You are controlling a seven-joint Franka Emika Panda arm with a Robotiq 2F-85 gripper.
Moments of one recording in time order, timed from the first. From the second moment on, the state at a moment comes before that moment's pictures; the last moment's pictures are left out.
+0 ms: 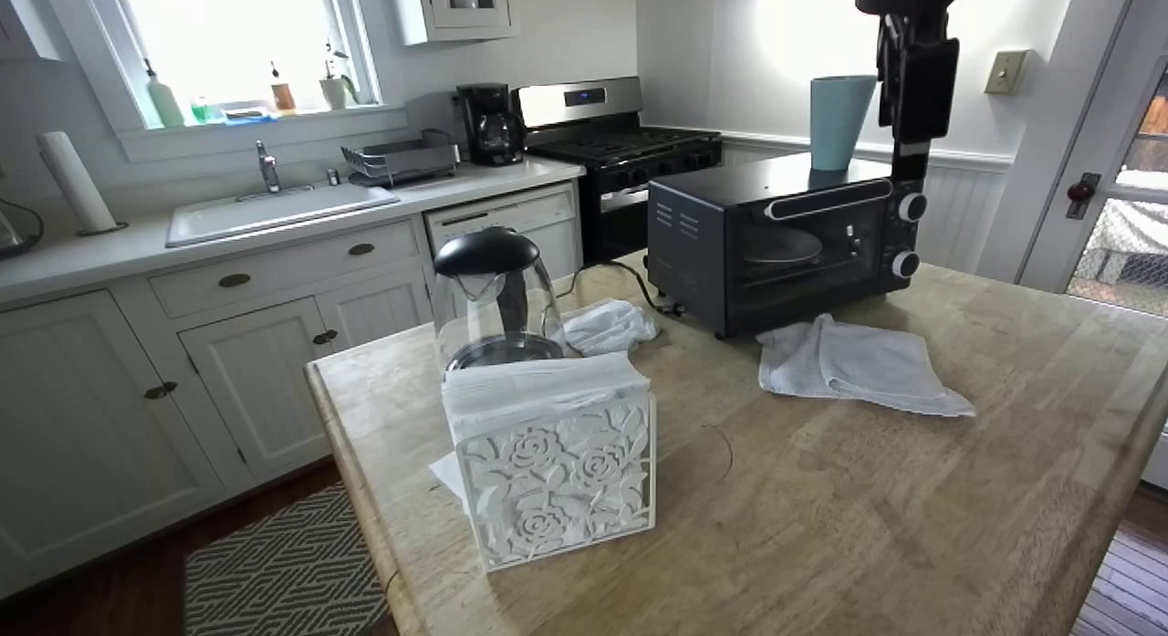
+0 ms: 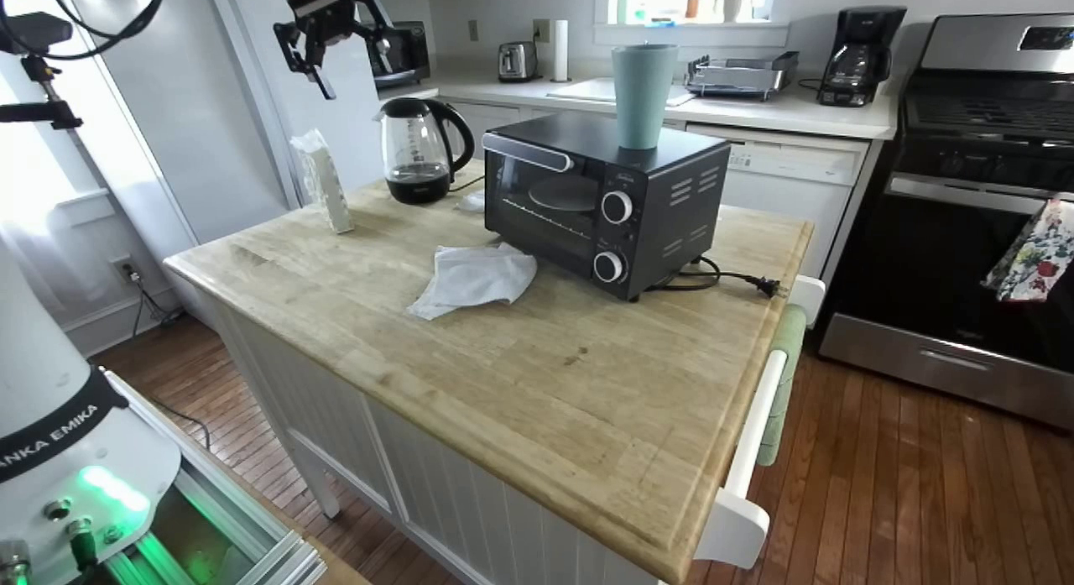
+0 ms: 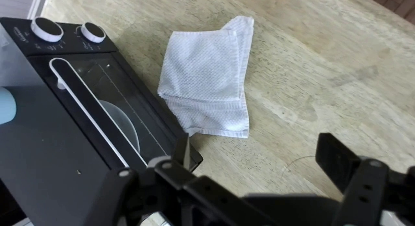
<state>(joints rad) 0.09 -0.29 0.09 -2.25 -0.37 1.91 -0.21</state>
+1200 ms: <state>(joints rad) 0.05 -0.26 -0.05 -2.37 -0.39 2.23 -0.49</state>
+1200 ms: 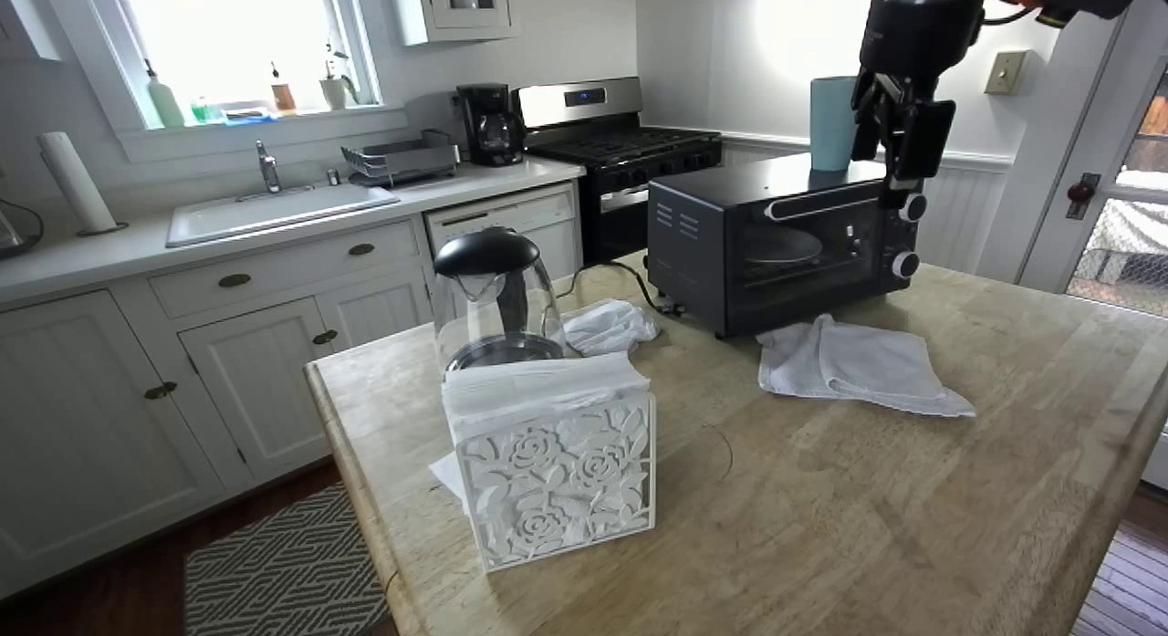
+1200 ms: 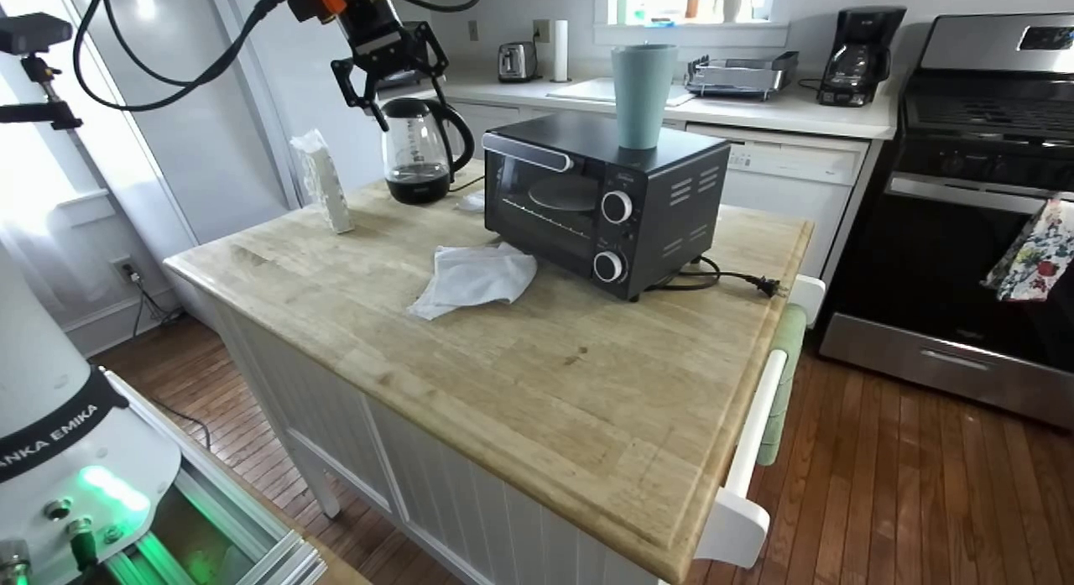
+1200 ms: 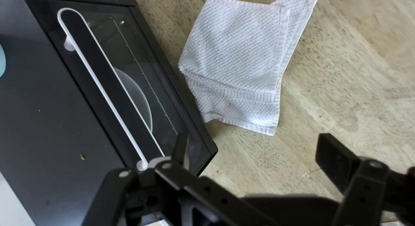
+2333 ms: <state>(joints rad) -0.08 -0.07 -0.15 -2.37 -0.44 2.62 -0.76</state>
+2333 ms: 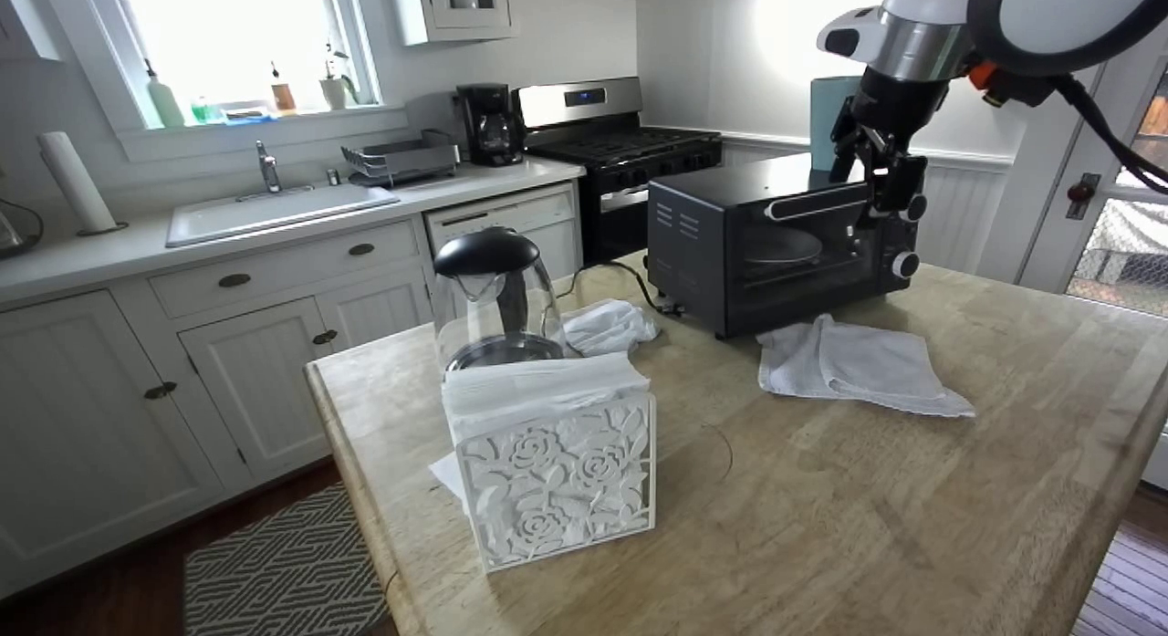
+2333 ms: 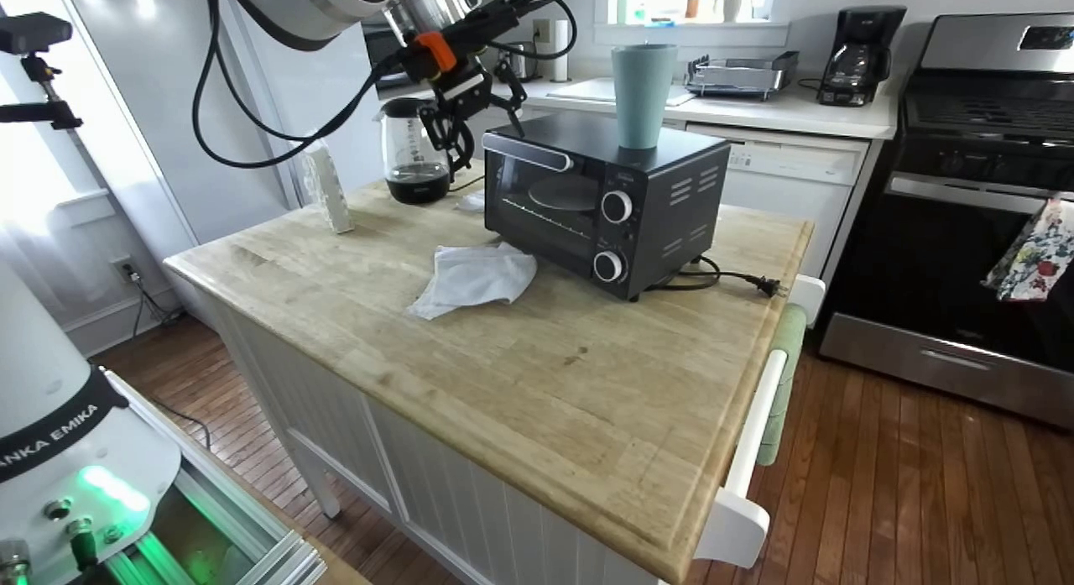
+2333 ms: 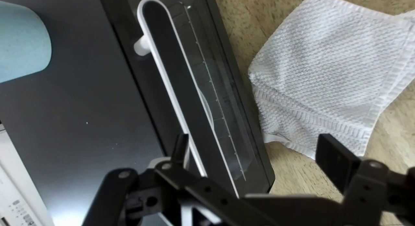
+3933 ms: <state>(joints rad) -0.06 -0.06 -0.09 -2.38 -0.37 2.46 -0.94</state>
